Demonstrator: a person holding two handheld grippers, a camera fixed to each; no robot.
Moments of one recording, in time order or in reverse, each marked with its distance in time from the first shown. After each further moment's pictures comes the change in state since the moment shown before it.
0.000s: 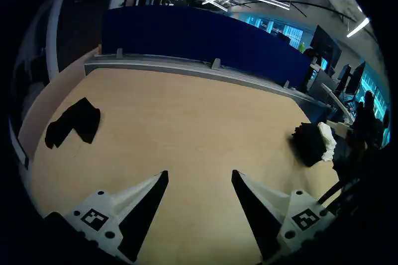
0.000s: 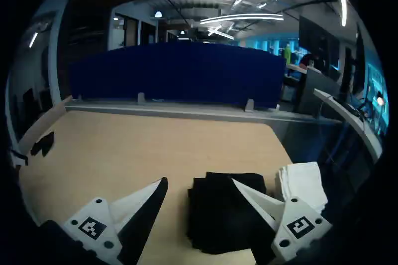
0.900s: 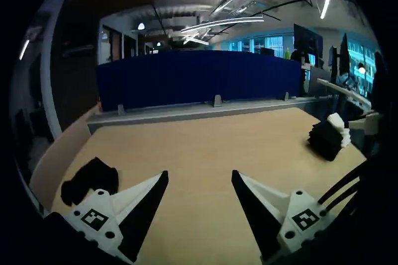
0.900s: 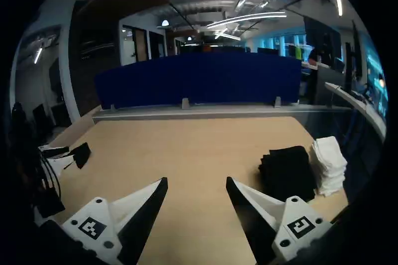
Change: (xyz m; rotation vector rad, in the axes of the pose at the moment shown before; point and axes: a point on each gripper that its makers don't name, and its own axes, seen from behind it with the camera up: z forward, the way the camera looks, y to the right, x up) left arm 0.063 -0.047 0.014 0.051 0.318 0.287; right arm -0.013 -0.178 -0.088 0.095 0.001 0.092
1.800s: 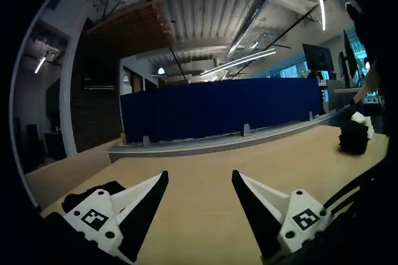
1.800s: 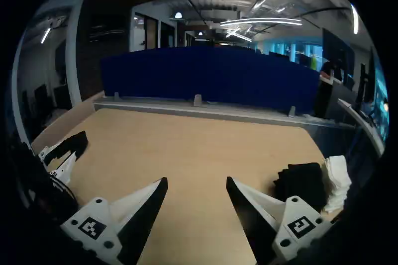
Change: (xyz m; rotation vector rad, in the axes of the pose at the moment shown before) left arm -0.035 -0.063 0.032 0.171 0.324 0.010; right arm 0.010 -0.049 0.060 0.002 -0.026 -0.123
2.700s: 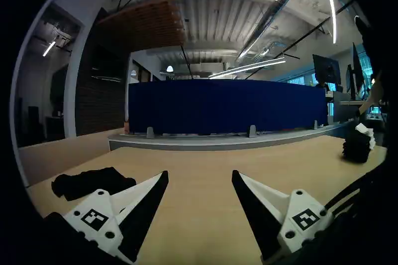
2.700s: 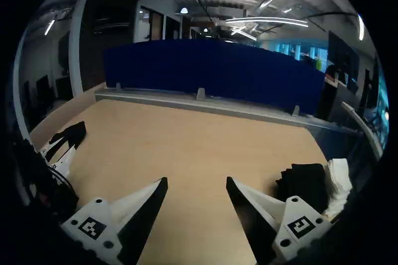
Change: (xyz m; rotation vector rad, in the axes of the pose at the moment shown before) left arm -0.033 -0.012 0.005 0.028 0.017 -0.092; right arm -0.016 0.001 0.015 0.011 -0.025 -0.037
